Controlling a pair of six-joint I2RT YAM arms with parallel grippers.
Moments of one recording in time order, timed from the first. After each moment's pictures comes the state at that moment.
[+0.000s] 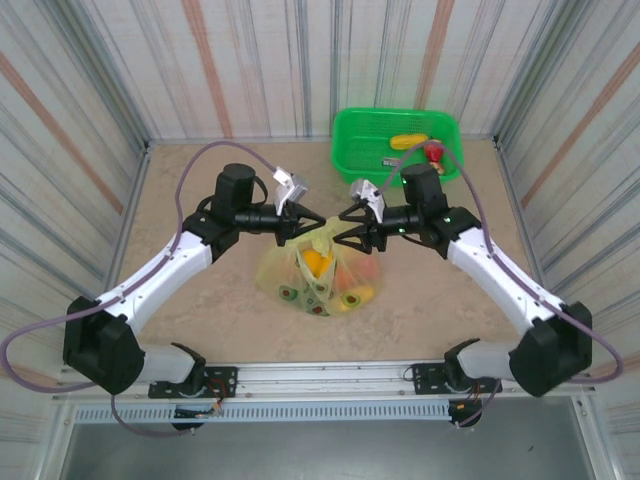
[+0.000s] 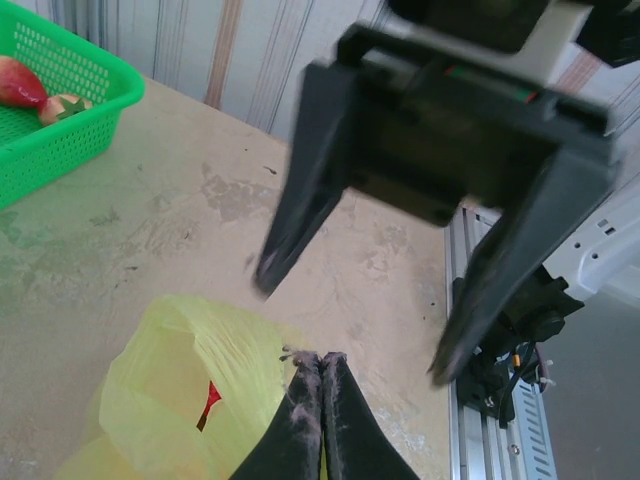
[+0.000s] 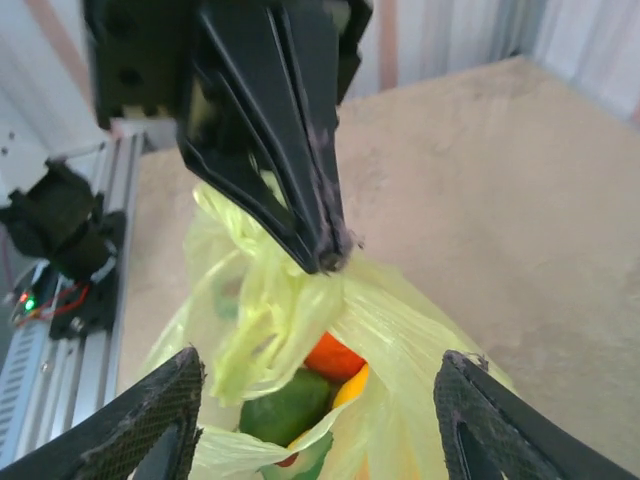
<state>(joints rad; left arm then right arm) -0.52 1.33 1.08 -0.19 0.87 0.01 0.47 1.31 1.11 -0.44 -0.86 -0.37</state>
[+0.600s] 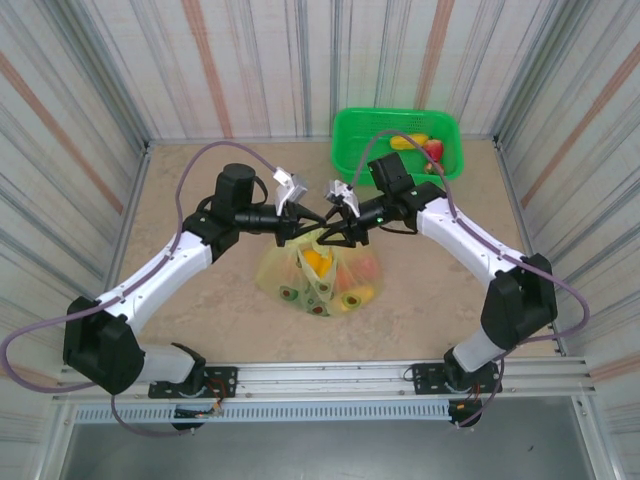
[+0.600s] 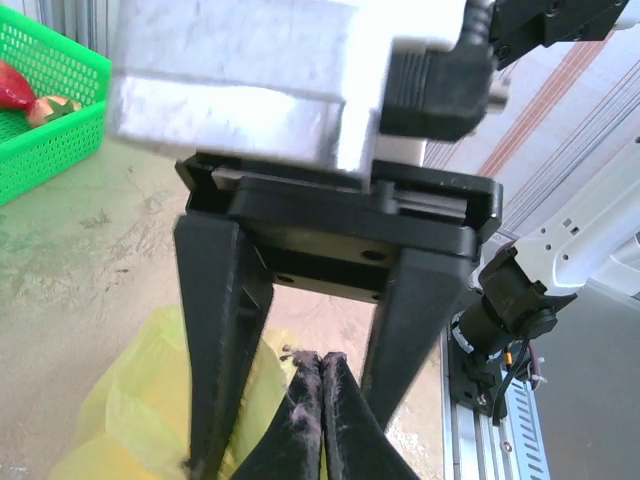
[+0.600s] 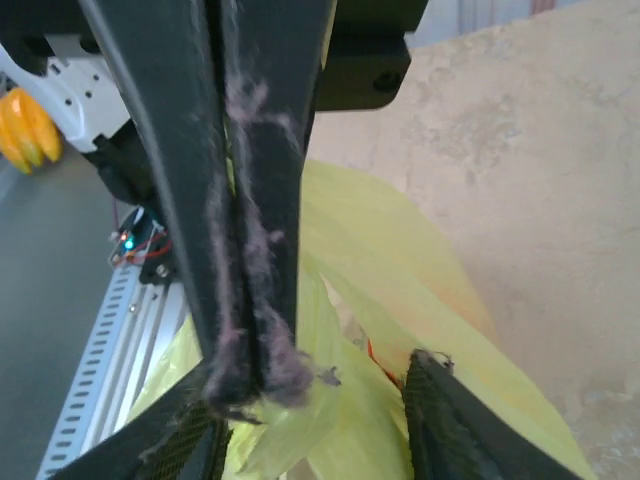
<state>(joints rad) -0.52 1.33 1.08 -0.19 0.89 0.01 0.53 1.59 1.33 -0.67 -0.99 -0.53</state>
